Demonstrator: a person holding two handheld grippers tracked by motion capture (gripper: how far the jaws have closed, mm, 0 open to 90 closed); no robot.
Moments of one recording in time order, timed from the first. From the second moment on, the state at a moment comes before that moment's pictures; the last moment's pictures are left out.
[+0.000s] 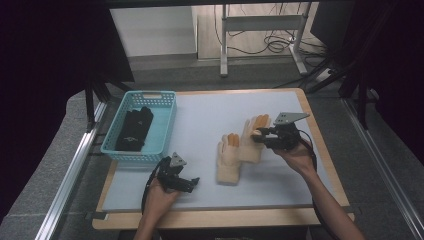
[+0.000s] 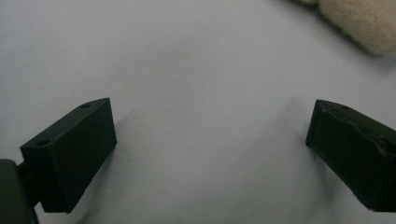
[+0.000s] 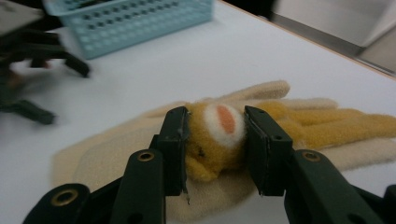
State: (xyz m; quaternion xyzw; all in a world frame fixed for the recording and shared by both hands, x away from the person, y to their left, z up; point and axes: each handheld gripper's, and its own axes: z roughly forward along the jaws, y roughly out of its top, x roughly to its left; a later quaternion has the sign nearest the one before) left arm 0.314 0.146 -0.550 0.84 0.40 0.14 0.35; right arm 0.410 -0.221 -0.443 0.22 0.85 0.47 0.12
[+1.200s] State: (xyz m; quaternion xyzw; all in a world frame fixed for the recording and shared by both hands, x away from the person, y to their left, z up) left arm 0.314 0.146 -0.550 0.84 0.40 0.14 0.35; right arm 0.394 -0.165 -0.497 0.20 0.86 0.45 0.09
